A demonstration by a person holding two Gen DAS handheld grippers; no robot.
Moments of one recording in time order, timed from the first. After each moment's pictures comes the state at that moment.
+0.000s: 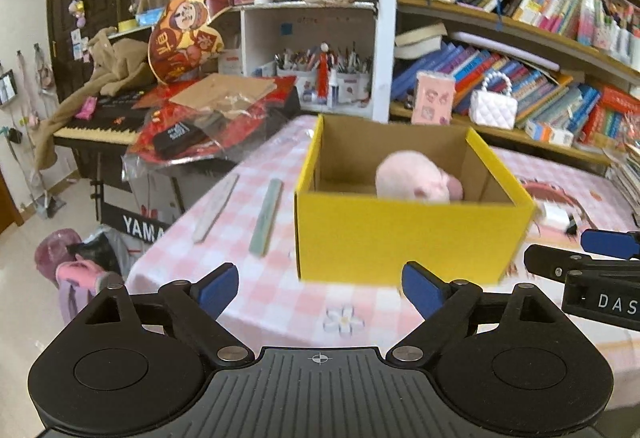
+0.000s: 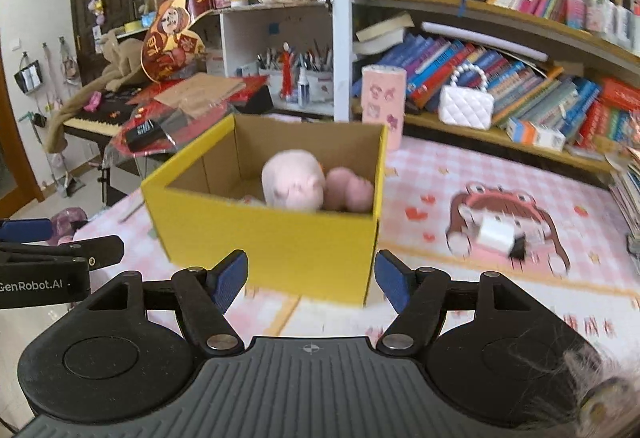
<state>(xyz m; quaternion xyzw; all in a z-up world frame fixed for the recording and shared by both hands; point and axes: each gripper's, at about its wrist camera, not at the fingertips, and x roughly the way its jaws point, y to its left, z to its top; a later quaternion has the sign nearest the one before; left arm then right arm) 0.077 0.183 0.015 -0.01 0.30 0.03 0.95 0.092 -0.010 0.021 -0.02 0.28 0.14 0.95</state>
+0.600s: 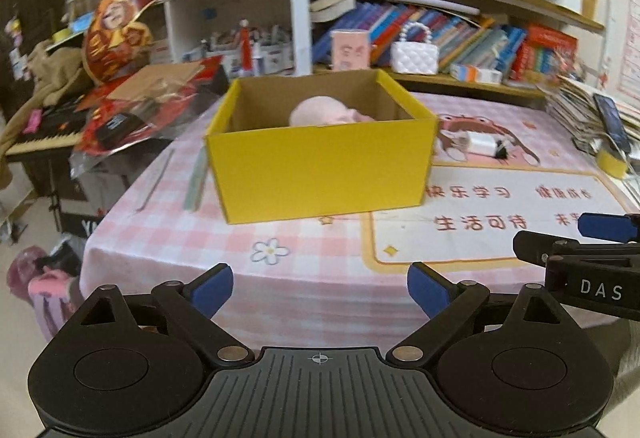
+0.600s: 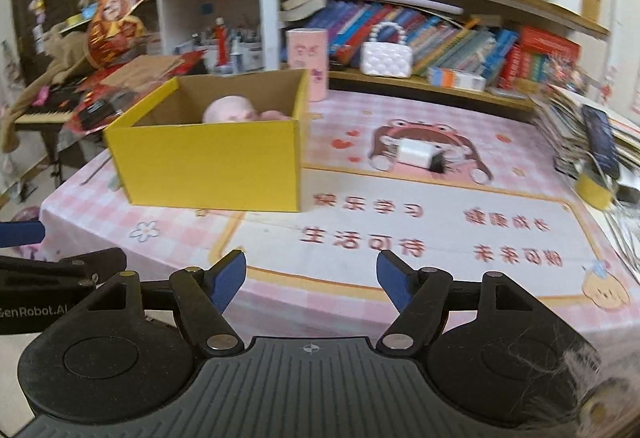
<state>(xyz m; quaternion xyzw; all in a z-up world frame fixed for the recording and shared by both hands) 0.034 0.135 -0.006 0.04 0.33 -0.06 0.94 0.012 -0.044 -0.003 0.00 0.31 0.03 0.95</state>
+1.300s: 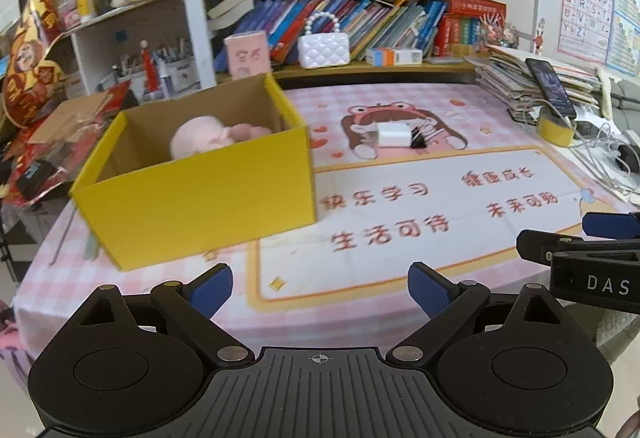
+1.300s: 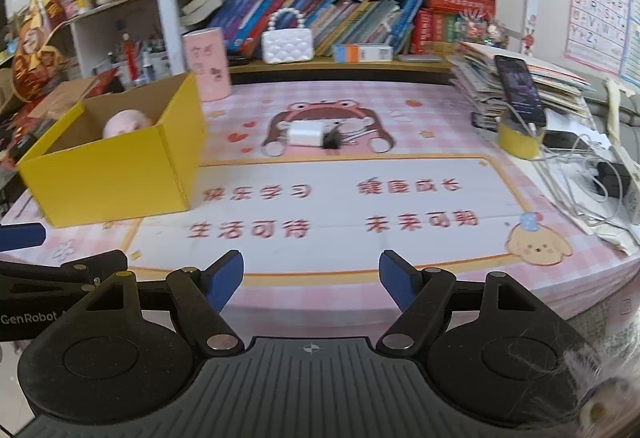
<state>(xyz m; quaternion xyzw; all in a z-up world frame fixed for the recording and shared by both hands) 0.061 0.040 -0.010 0.08 0.33 -0.15 0.93 0.004 -0.134 -0.007 0.05 0.32 -0.06 0.94</state>
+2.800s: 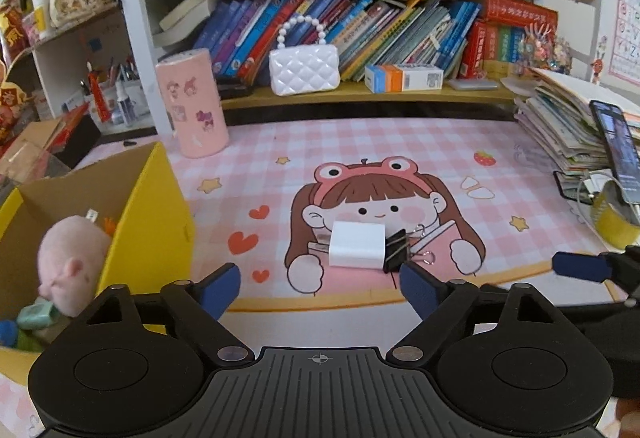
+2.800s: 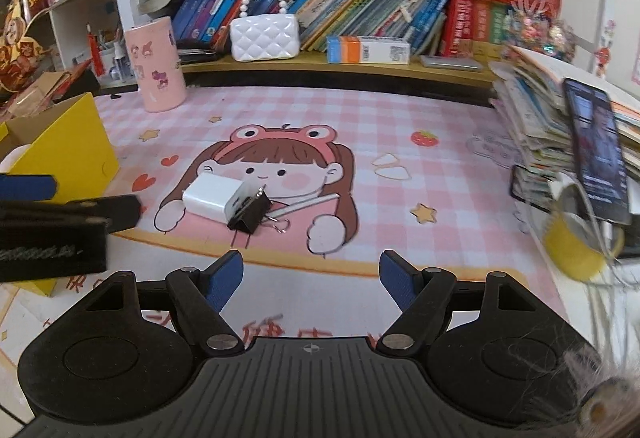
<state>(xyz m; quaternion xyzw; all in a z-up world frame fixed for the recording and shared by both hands) 0.240 -0.124 -0.017 0.07 0.35 -0.09 0.93 0.209 -0.282 -0.037 0.02 0.35 0.03 0.94</state>
